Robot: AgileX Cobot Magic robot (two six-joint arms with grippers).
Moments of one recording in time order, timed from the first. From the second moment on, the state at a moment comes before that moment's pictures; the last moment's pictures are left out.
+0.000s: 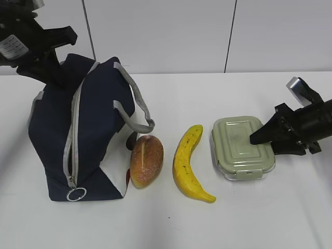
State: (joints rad) left arm -0.18 1.72 -1.52 -0.30 1.11 -0.03; right arm -0.24 2.03 -1.14 1.03 1.05 -0.95
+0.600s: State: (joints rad) left arm -0.18 1.72 -1.52 -0.60 1.12 0.14; right arm -0.19 1.98 -1.42 1.29 1.14 -0.74
